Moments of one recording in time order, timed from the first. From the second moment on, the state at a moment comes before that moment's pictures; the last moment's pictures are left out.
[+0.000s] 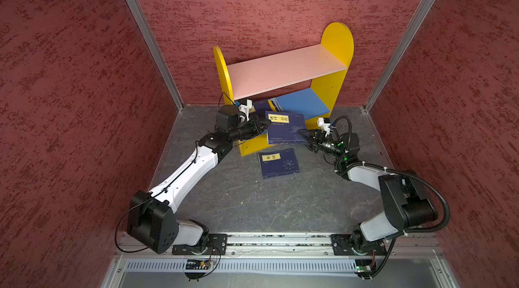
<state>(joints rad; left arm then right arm) -0.43 1.38 1.18 -0.09 0.49 -0.90 0.21 1.55 0.66 1.03 -0.89 1.46</state>
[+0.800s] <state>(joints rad) -0.48 1.22 1.19 -0.21 0.33 -0.75 0.20 1.55 0.99 0.44 -0.81 1.20</state>
